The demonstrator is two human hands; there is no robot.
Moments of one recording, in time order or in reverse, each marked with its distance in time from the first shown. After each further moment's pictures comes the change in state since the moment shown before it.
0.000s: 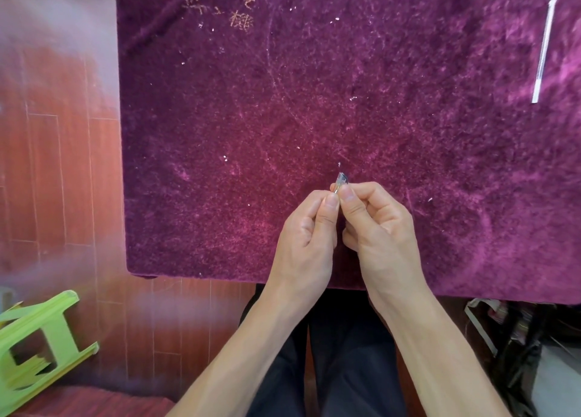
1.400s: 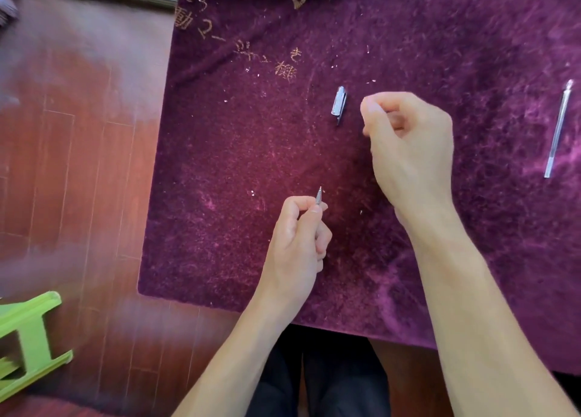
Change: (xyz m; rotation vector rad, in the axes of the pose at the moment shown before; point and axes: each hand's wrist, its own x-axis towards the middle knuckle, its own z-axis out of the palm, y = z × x) left_hand 0.036 0.005 -0.037 -0.247 0.097 -0.185; right_hand 0.115 -0.099 0.048 -0.573 0.208 -0.364
